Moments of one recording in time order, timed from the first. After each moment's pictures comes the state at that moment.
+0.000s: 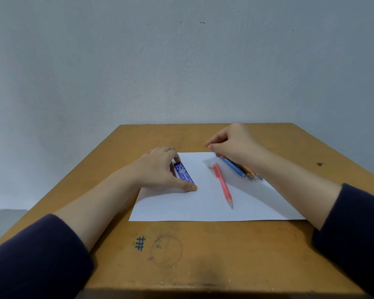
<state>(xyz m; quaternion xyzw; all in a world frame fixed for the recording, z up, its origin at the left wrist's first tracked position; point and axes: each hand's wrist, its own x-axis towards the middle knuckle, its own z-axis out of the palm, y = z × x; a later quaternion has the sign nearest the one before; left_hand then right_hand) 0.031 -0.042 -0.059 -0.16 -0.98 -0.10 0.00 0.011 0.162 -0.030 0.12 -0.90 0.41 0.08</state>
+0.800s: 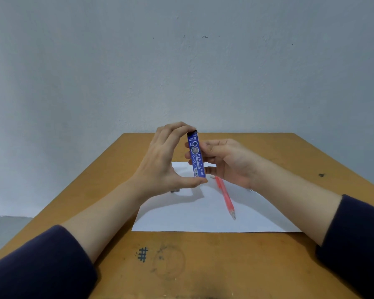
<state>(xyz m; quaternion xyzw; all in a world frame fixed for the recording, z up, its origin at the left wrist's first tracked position) 0.035 -0.035 -0.054 -0.34 -0.83 -0.26 0.36 0.030 0.152 -0.027 0.21 -0.67 0.69 -0.18</state>
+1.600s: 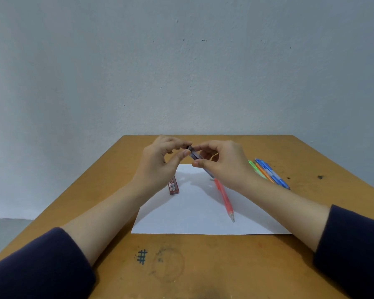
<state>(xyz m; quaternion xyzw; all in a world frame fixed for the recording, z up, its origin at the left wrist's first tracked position) 0.030 -0.032 -0.060 -0.26 -0.80 -0.40 0.36 0.031 0.143 -0.038 0.25 -0.85 0.44 0.17</state>
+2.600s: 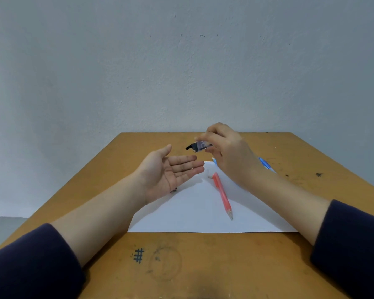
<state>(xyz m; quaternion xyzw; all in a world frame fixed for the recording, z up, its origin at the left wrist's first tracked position) 0.055 -0.016 -0.040 0.04 -0.47 -0.87 -0.18 -0.001 0.161 -0.048 0.39 -0.79 0.20 0.42</state>
